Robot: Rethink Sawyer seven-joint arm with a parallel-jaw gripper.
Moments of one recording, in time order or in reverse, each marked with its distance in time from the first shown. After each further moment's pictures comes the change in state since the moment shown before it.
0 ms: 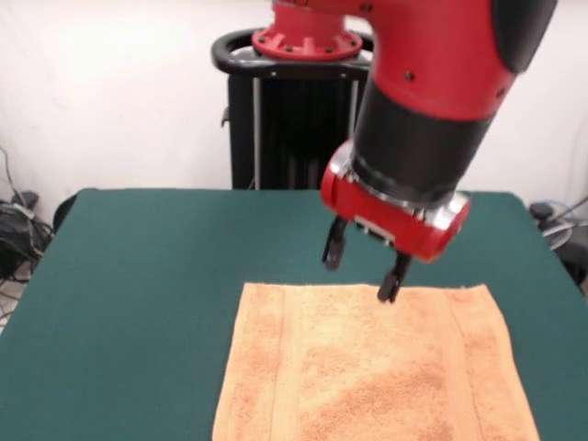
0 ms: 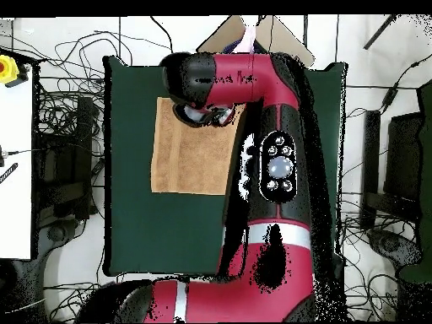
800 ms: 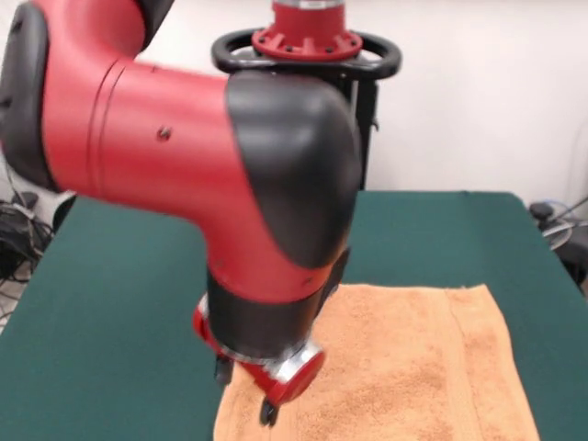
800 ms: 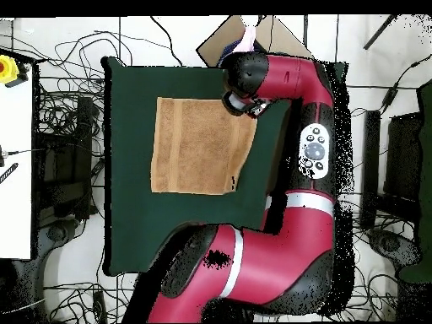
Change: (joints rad) arm -0.111 0.284 0.018 -0.297 -0.023 0.004 0.000
